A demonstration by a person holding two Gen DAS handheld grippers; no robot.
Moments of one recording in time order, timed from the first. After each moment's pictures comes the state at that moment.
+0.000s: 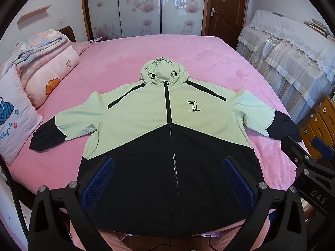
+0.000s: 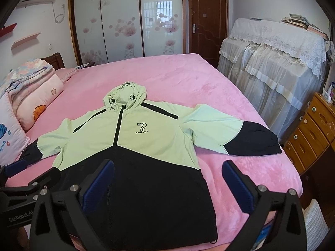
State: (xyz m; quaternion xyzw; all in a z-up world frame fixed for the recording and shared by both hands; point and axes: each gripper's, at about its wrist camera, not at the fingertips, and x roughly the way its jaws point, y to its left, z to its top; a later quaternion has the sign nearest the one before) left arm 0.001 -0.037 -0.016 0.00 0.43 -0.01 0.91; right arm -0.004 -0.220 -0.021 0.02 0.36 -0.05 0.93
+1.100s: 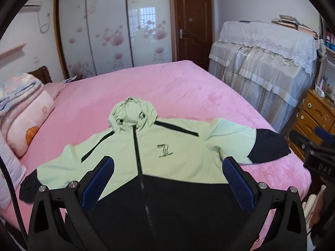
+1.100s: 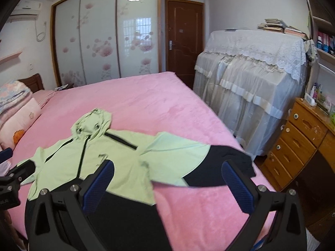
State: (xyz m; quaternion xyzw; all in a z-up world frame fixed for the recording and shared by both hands) left arm 0.065 -0.115 0.025 0.05 0.33 -0.11 0.94; right arm 0.033 -0.336 0.007 0.03 0.29 -0.13 0.95
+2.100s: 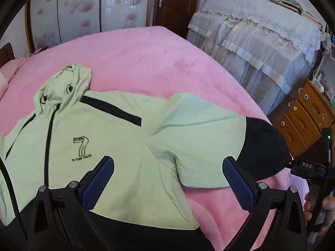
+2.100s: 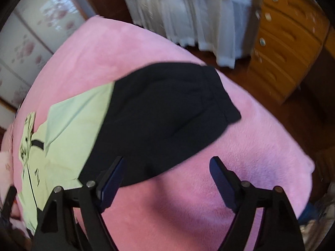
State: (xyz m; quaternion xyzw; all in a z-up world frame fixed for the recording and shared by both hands) left arm 0.222 -0.274 -0.142 0.02 0.43 -0.18 0.88; right arm 0.120 -0.594 -0.205 0.29 0.50 -0.22 0.79
